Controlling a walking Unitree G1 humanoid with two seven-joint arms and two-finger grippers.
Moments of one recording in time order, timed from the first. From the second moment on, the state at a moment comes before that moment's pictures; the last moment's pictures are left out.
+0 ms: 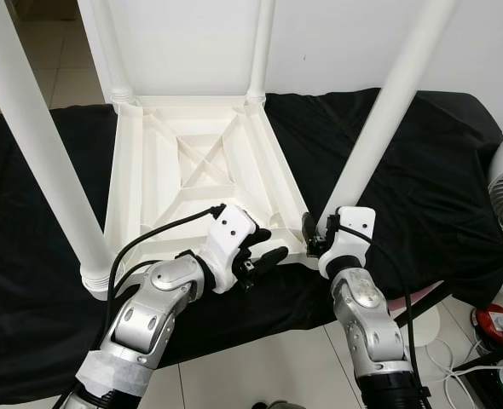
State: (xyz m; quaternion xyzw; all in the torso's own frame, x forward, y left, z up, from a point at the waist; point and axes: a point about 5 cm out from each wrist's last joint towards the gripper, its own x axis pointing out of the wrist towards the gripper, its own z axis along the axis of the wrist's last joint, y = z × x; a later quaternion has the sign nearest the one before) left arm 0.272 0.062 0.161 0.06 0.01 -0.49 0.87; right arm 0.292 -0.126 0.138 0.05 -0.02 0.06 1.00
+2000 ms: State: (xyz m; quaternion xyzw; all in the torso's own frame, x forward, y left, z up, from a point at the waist) left arm 0.266 0.060 0.151 0.06 0.03 -0.49 0.87; right arm 0.297 -0.152 0.133 -0.02 -0.04 0.12 0.99
